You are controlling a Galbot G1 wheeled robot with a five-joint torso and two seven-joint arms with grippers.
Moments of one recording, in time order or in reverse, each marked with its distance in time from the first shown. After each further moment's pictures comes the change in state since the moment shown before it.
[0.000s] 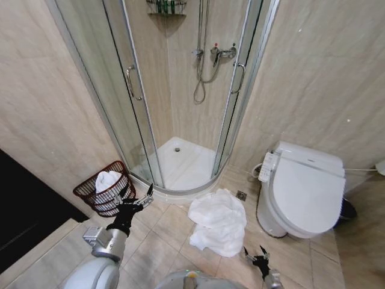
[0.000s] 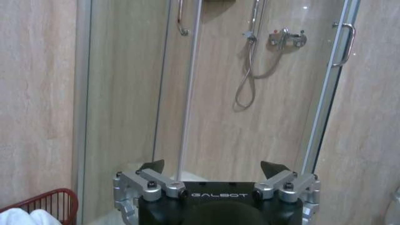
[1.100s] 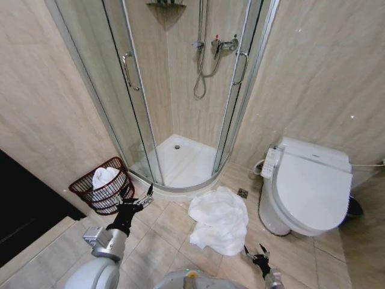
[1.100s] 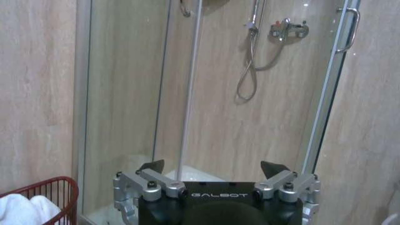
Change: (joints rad) left arm 0.000 0.000 0.000 0.000 0.000 0.000 0.000; right arm 0.014 -0.008 0.005 -0.013 0.032 0.014 0.033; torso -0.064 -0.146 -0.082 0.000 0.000
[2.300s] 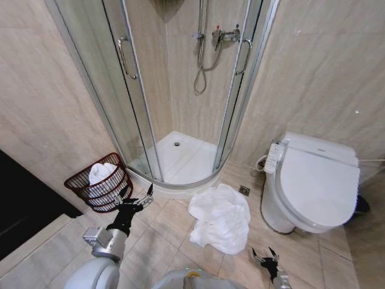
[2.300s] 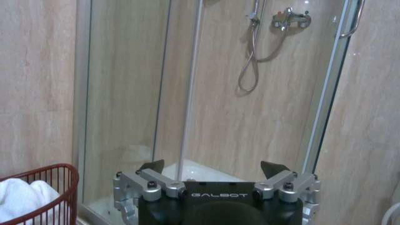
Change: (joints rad) left arm 0.000 0.000 0.000 0.000 0.000 0.000 0.000; right arm -0.029 -0.029 0.006 0.036 0.014 -0.037 0.049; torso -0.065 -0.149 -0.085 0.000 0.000
